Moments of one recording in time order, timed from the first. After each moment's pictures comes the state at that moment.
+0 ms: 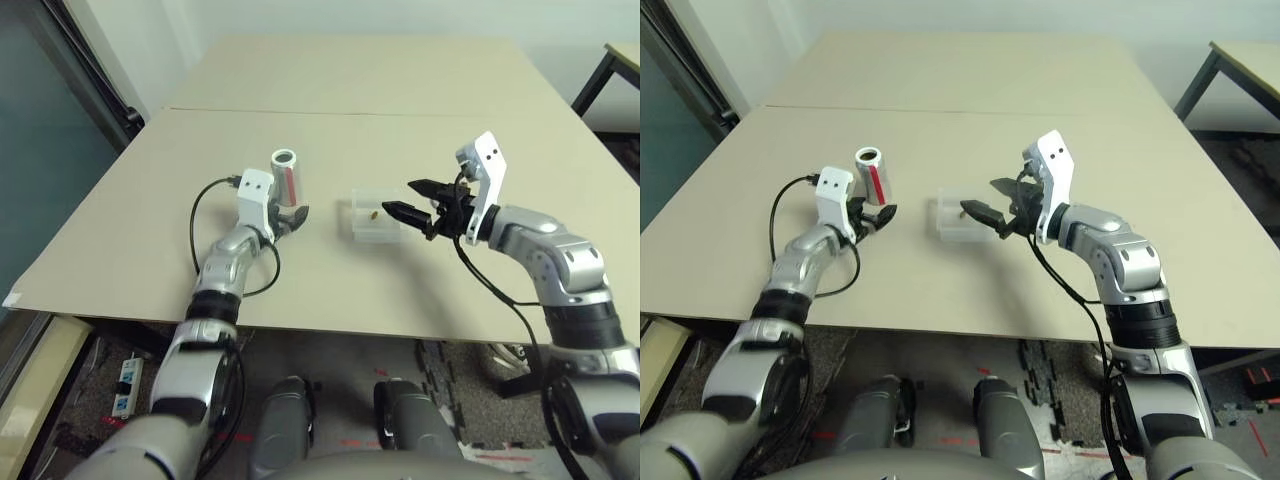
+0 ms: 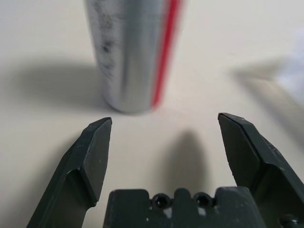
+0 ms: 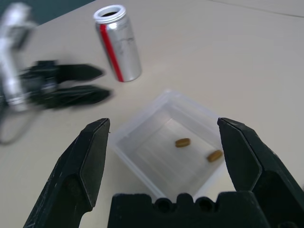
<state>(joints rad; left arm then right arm) -0.42 0.20 0.10 0.21 -0.14 0.48 -0.46 -0.47 -0.45 -0.06 -0.04 0.45 0.70 0.70</state>
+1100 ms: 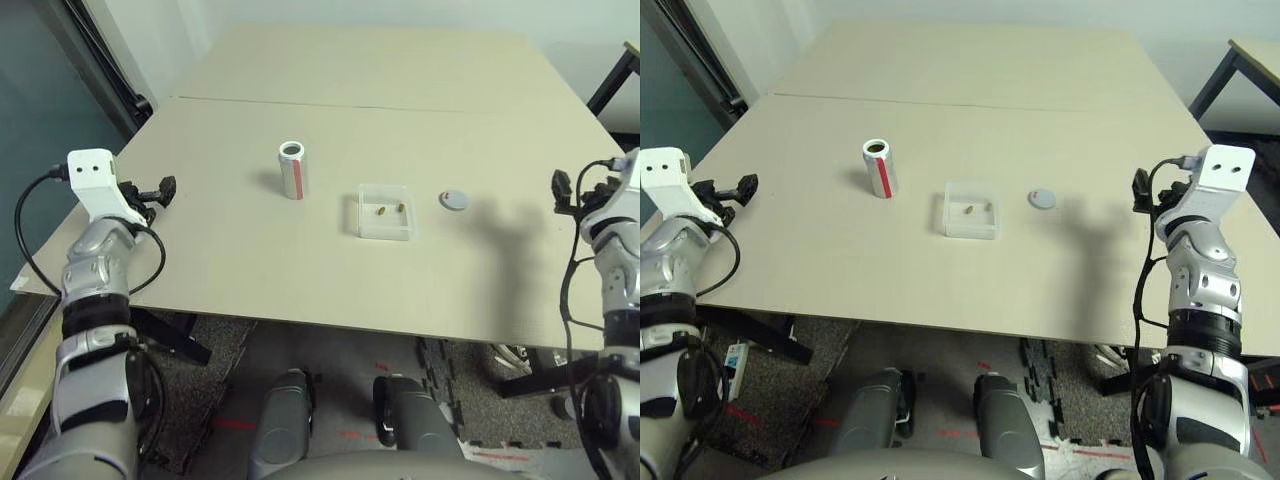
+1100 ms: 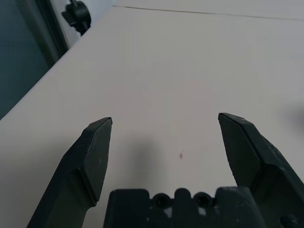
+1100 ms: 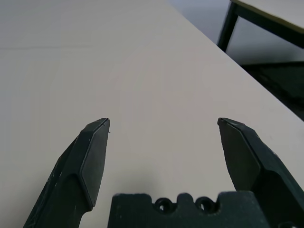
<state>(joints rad) -0.68 0.60 0.40 0.87 -0.21 0.10 -0.38 -0.49 -0.54 -0.44 0.58 0.22 0.13 0.15</state>
